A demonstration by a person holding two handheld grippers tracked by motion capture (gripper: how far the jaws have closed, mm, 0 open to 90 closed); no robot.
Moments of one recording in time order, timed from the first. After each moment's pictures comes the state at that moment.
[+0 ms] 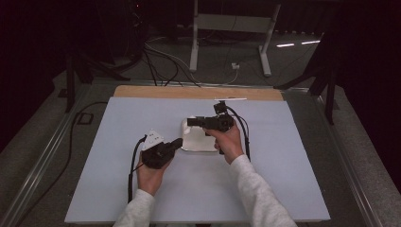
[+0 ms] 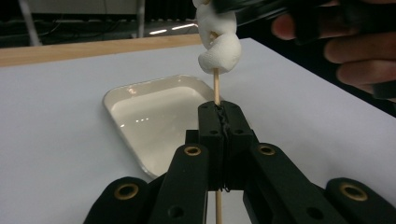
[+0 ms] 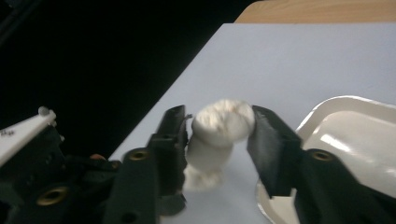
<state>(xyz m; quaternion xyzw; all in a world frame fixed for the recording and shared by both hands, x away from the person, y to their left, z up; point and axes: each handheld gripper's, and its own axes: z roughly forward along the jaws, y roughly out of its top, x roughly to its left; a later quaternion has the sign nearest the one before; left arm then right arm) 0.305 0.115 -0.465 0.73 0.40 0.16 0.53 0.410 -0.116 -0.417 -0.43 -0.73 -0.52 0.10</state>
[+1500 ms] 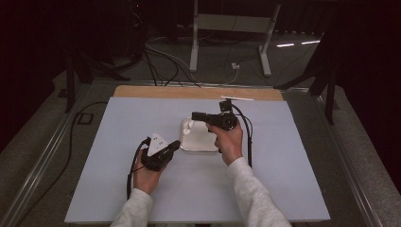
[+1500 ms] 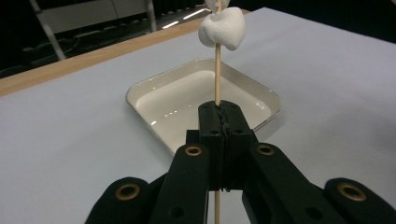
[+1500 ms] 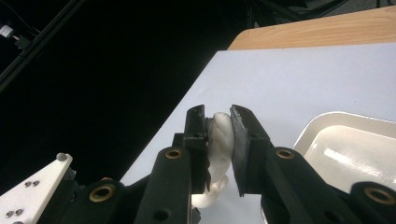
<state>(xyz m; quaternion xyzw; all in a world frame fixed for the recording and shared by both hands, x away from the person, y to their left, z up) 0.304 0.118 -0.471 0.77 0.35 0.22 0.48 0.404 -0.126 -0.407 -0.46 -0.68 -0.56 0.08</state>
